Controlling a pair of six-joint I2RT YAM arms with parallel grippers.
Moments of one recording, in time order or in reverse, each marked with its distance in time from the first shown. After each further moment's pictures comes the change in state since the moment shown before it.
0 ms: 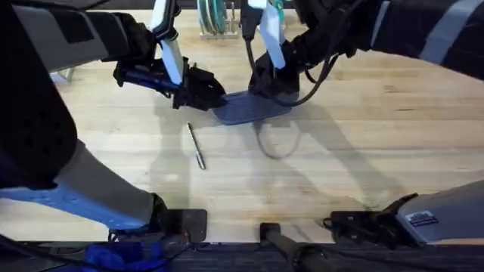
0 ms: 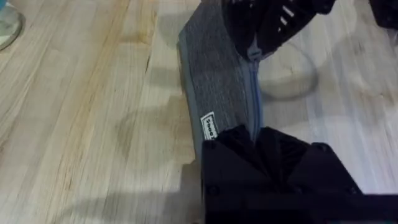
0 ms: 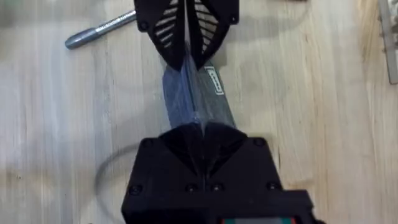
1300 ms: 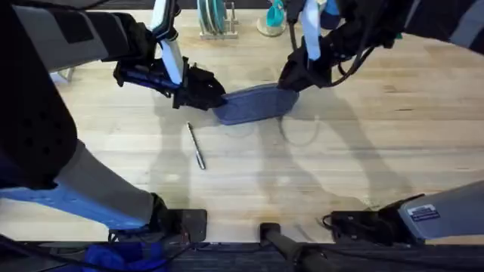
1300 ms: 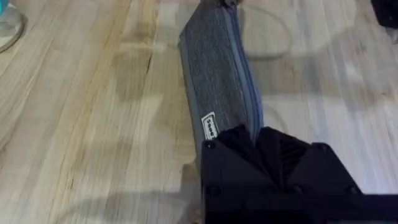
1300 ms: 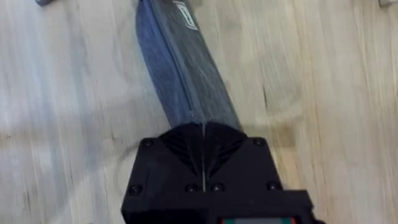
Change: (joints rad) left arm 0.000 0.000 0.000 0.004 0.000 0.000; right arm -0.204 0.000 0.000 -0.136 -0.028 -0.128
